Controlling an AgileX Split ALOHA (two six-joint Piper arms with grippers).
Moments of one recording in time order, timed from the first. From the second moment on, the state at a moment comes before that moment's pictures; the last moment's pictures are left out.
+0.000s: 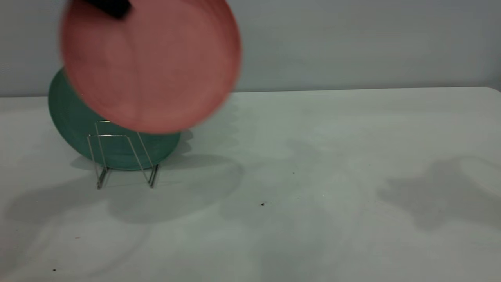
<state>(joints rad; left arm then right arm) -0.05 1.80 -1.45 -0.67 0.80 1.05 -0.18 1.65 -1.27 1.15 1.18 -1.08</state>
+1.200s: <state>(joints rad) 0.05 1.78 -1.45 -0.55 0.78 1.95 -0.13 0.39 -0.65 0.40 1.16 -0.46</state>
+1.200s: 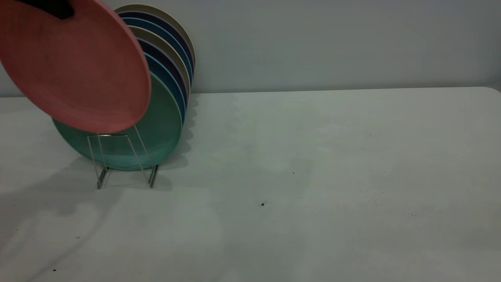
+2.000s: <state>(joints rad) 0.05 1.81 -1.43 -0.56 0.69 1.92 -0.13 0.23 -0.48 0.24 1.15 -0.34</state>
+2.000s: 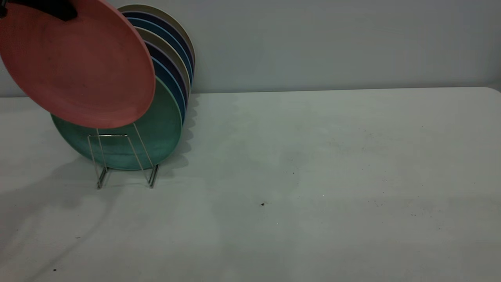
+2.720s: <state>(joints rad) 0.05 1.89 -1.43 -0.56 0.69 1.94 -0.13 0.23 -0.48 0.23 1.15 -0.31</state>
